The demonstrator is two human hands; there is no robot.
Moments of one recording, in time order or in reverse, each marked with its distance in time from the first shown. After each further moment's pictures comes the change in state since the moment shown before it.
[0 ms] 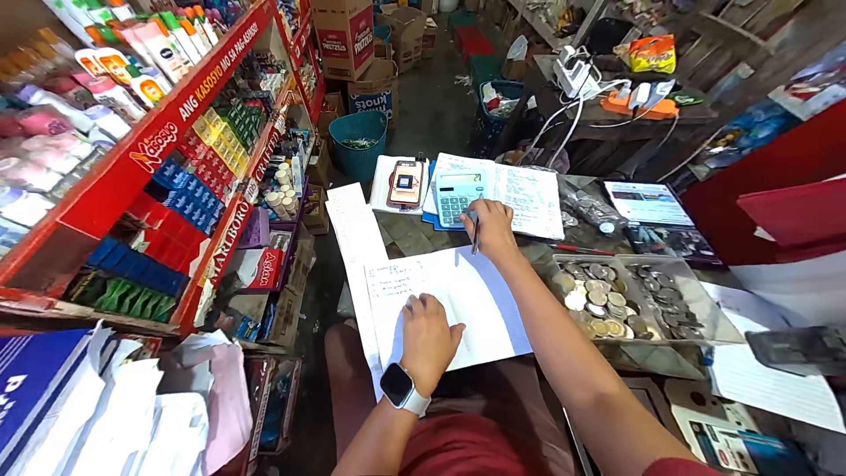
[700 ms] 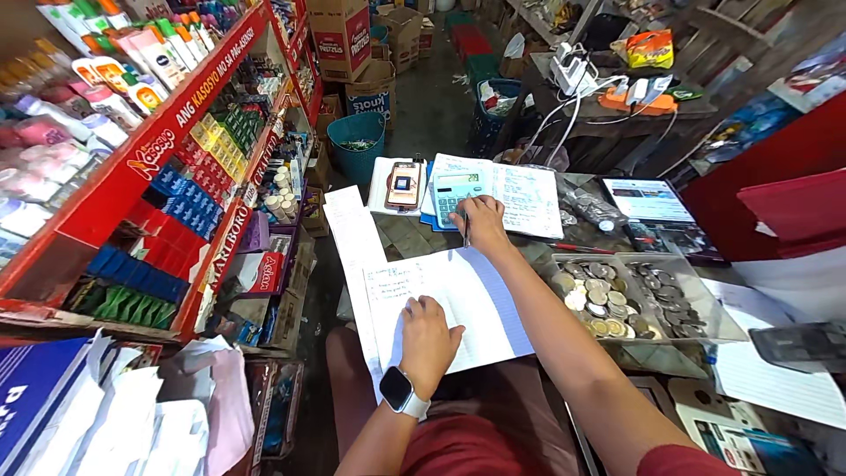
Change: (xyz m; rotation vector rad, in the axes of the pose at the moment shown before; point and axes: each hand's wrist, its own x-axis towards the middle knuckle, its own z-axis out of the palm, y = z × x) left_hand 0.000 0.000 -0.001 0.038 -0.009 0.008; right_hand 0.013 -0.002 0.008 -0.034 -0.070 0.003
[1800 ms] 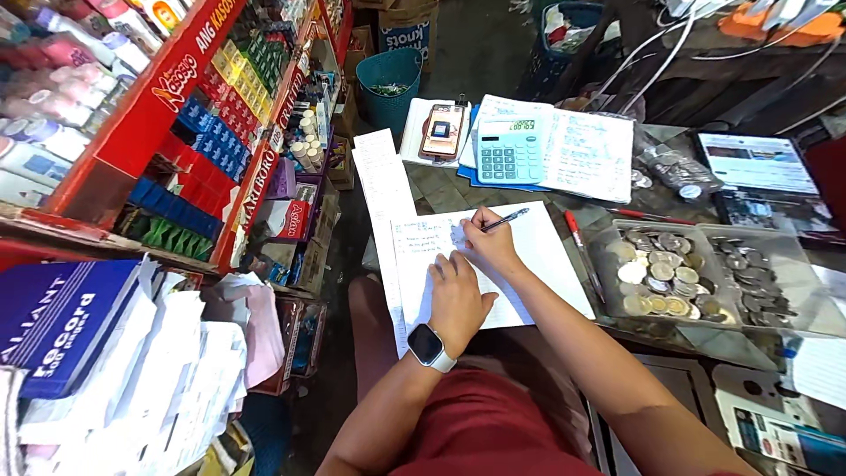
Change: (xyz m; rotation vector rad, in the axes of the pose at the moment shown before) left_hand -0.005 0.006 0.016 -0.033 0.082 0.001; right_hand -0.084 -0.088 0.017 1.000 -0.100 0.361
